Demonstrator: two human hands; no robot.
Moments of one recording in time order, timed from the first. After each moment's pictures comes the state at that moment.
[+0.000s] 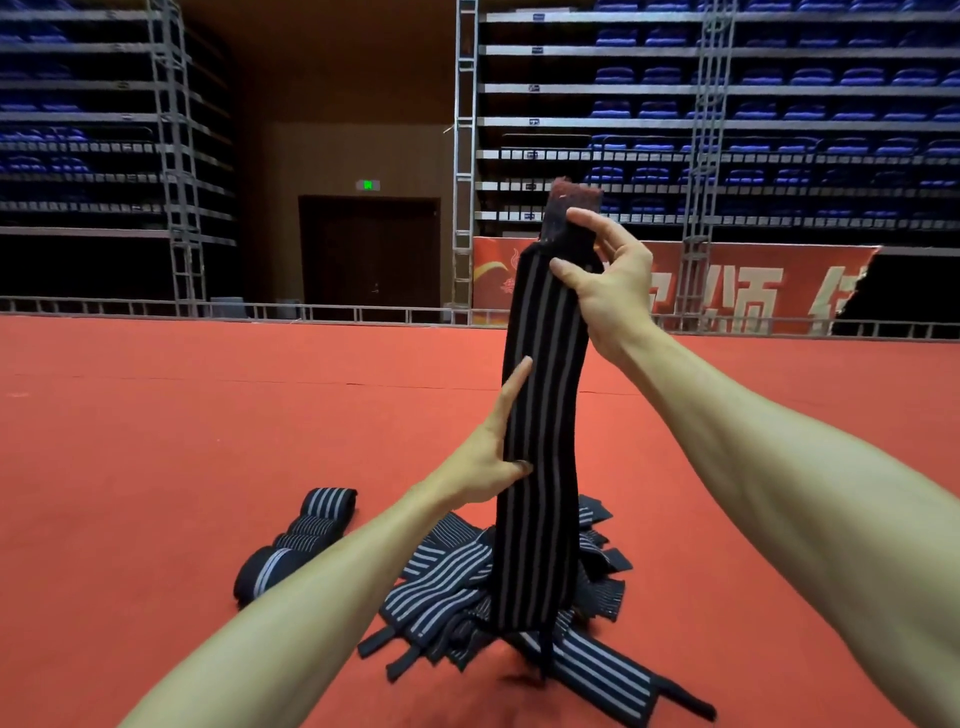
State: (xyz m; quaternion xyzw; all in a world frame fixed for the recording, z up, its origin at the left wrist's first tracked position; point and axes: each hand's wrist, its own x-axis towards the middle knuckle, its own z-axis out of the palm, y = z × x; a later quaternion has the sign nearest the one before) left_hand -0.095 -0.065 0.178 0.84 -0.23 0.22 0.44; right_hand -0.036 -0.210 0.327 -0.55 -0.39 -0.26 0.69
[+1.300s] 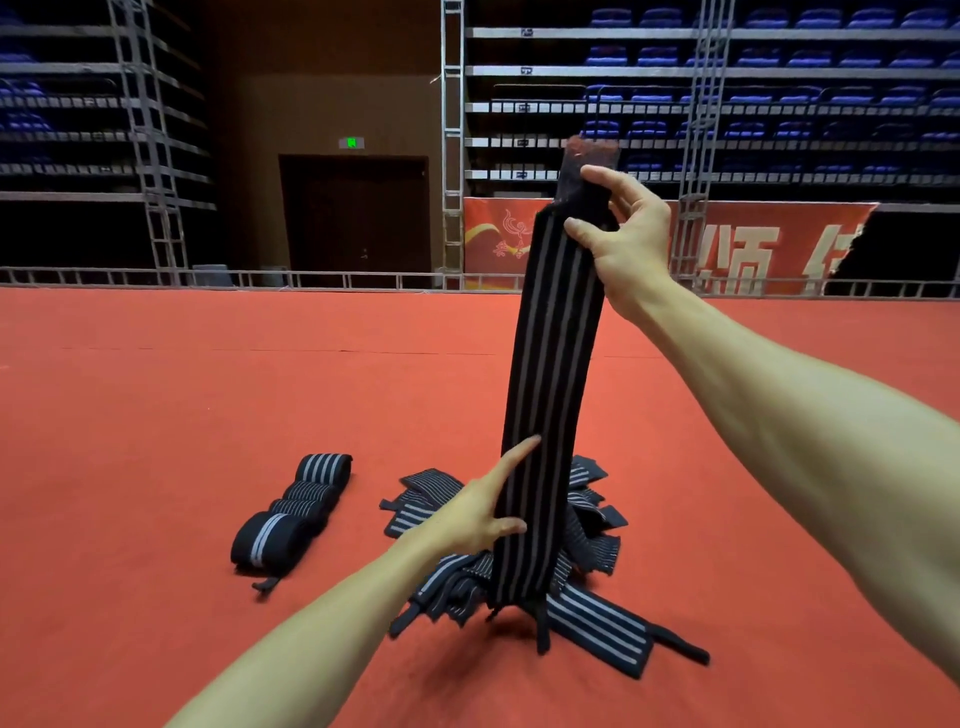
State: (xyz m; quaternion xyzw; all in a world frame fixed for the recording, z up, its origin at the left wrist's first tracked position) left_hand -0.092 -0.058 0.083 0.92 -0.13 0.10 0.35; right_hand -0.002 -0.218 0.318 -0.59 -0.36 -0.28 0.66
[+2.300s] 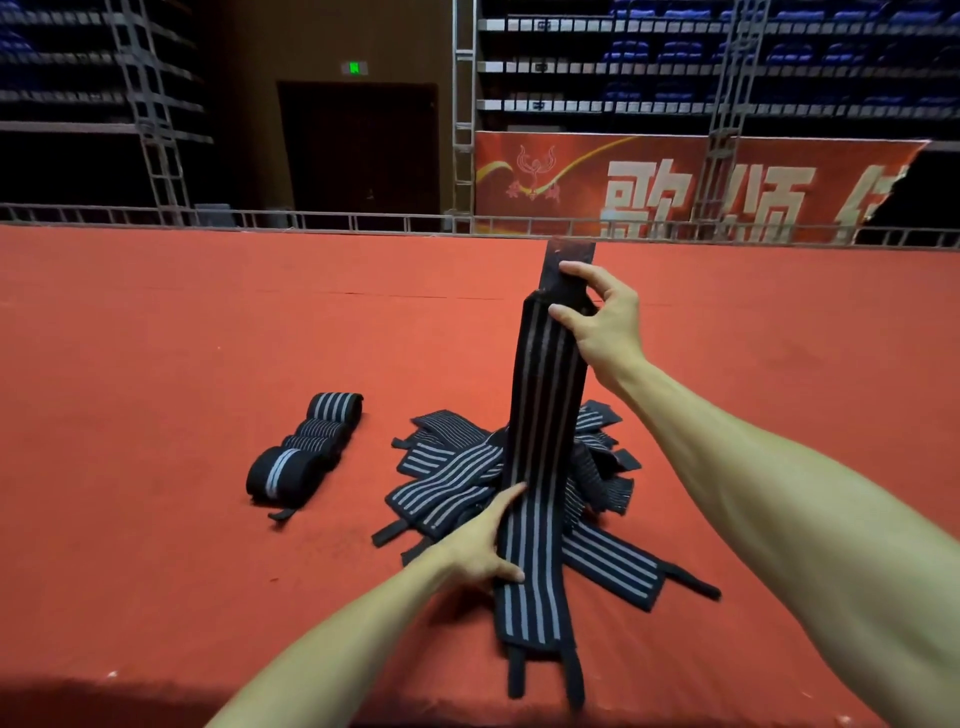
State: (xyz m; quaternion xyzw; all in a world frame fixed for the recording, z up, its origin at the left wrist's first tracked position) left_hand -0.109 -0.053 -0.037 0.86 0.00 -0.07 0.50; right_hand 0.019 -0.188 0.172 -0.68 -0.31 -0.19 0.63
